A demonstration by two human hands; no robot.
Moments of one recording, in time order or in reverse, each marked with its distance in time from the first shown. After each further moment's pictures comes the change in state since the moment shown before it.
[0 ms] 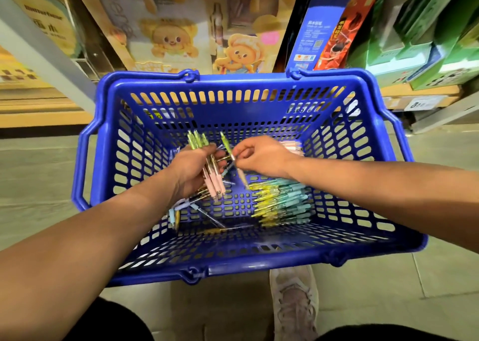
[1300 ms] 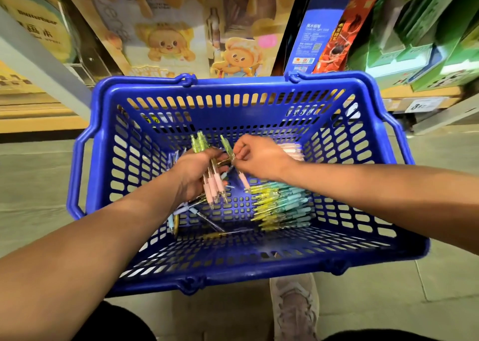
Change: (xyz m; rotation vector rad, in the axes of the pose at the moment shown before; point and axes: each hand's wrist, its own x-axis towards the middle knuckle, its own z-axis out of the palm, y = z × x) left_hand 0.016 -0.003 0.002 0.035 -0.033 -0.056; right_hand 0.004 -0.004 -0.002 -0.259 0.092 -0.108
